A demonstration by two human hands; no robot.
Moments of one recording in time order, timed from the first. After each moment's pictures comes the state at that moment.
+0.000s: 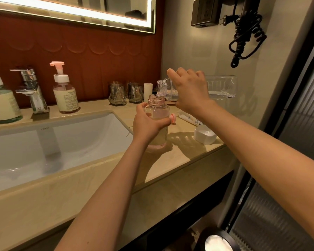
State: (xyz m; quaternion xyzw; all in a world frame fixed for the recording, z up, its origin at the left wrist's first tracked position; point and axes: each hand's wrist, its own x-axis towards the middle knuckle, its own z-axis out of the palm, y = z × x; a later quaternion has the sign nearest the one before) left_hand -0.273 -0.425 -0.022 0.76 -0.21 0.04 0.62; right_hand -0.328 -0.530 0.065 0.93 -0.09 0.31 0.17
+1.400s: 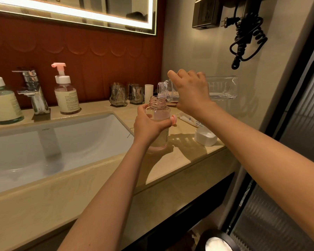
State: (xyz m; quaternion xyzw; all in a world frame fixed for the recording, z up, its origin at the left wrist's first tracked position) left_hand -0.273 -0.425 -0.023 0.76 -0.21 0.04 0.62; right_hand -0.326 -0.531 0.065 0.93 -0.09 0.31 0.18
